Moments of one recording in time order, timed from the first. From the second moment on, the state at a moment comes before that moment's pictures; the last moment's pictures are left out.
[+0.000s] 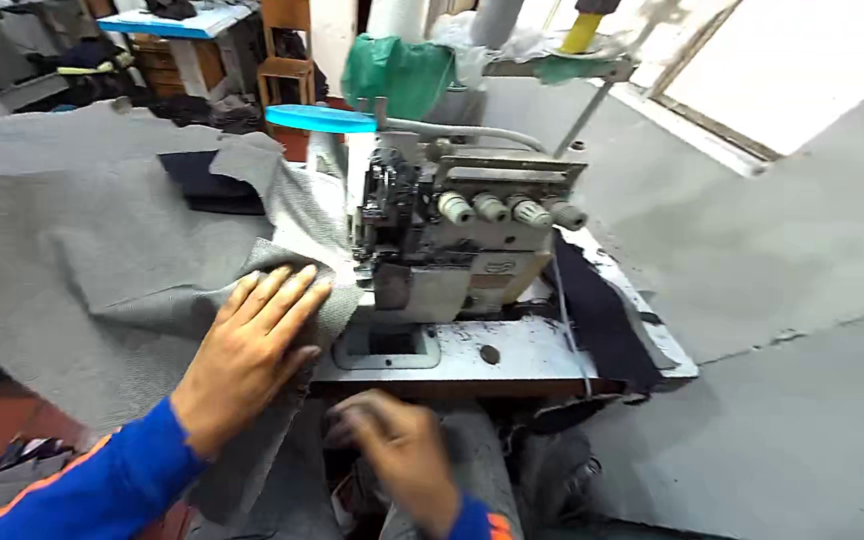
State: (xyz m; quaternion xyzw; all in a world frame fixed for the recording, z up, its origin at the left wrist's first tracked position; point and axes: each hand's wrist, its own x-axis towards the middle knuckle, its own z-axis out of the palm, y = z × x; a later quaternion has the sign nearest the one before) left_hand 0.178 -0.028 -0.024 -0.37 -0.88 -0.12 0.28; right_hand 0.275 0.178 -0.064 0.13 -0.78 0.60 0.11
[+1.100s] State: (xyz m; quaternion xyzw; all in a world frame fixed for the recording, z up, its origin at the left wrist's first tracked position) left_hand 0.164 -0.016 0.074 -0.47 -0.73 -0.49 0.06; right_hand 0.235 0.157 -0.013 0.07 -0.71 0.62 0.31
